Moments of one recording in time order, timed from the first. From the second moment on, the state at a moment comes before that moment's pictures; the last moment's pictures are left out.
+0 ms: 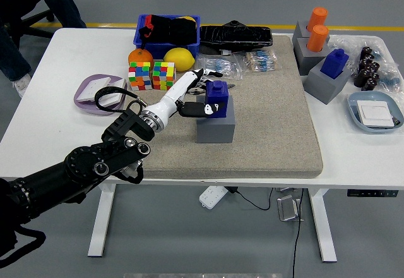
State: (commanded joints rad) left arm -0.84 0.07 -0.32 -0.81 0.88 0.35 -0.28; right arm 0.05 -0.33 1.95 0.20 -1.63 0.16 -0.21
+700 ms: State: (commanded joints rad) left arm -0.85 0.07 -0.31 -0.79 0.85 0.34 -0.31; right arm 0.05 -0.33 1.95 0.20 -1.63 0.16 -0.21
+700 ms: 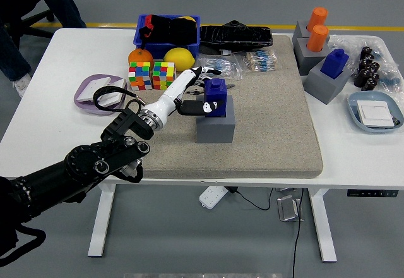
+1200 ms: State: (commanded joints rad) left arm -0.86 0.07 -0.29 -0.78 0.85 0.34 -0.31; right arm 0.06 -0.33 1.95 0.20 -1.63 0.16 -0.21
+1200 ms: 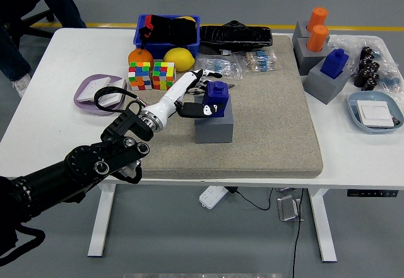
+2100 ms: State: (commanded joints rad) left arm -0.86 0.06 -0.30 -0.78 0.82 0.34 -0.35; right arm 0.06 -0.33 1.95 0.20 -1.63 0.16 -0.21
